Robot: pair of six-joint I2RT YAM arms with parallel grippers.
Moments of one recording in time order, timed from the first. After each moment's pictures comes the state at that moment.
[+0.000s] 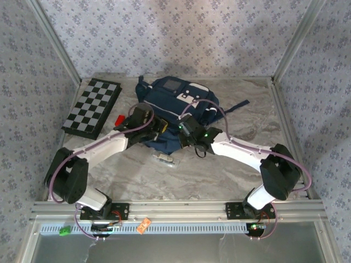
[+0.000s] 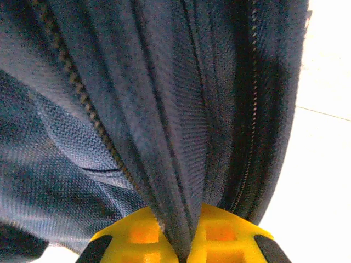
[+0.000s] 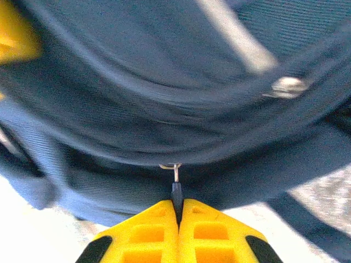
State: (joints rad) left arm -0.57 1.46 0.94 -0.13 0.18 -1.52; right arm 0.81 1.54 1.05 -0.41 0.25 0.35
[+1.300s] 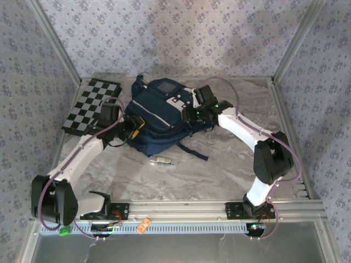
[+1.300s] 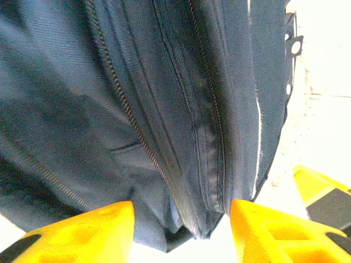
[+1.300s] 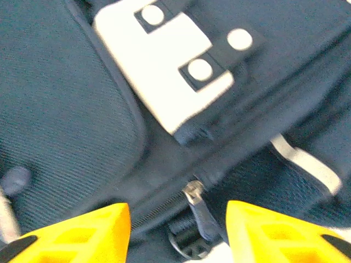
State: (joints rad) left arm -0.28 1.22 0.90 -0.47 0.34 -1.06; right arm 0.53 1.73 1.40 -0.52 -0.12 0.36
